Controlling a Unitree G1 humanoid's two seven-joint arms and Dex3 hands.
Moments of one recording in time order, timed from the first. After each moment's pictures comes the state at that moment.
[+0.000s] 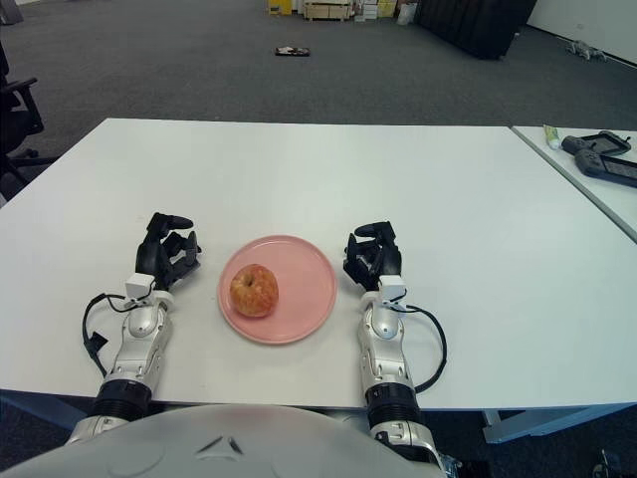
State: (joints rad) left arm 0.03 0.00 0.07 0.42 0.05 -0.50 0.17; right arm 0.02 0.10 -0.10 0.41 -0.02 -0.37 -0.19
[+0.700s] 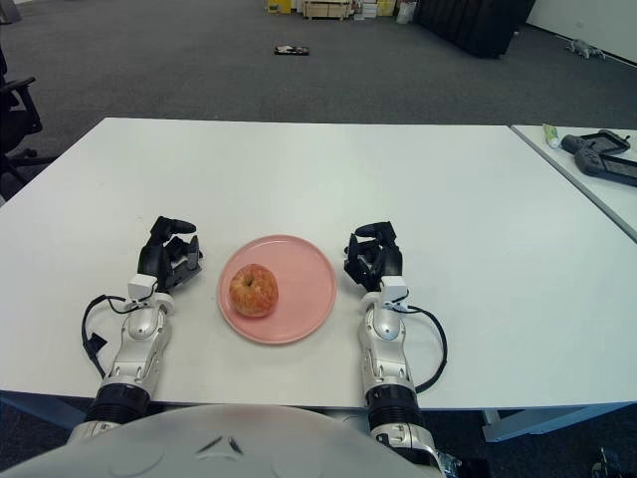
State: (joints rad) left arm 0.05 0.01 0.05 0.38 0.07 -0.43 0.16; right arm 0.03 0.10 -0.11 0.39 0.01 -0.36 -0.16
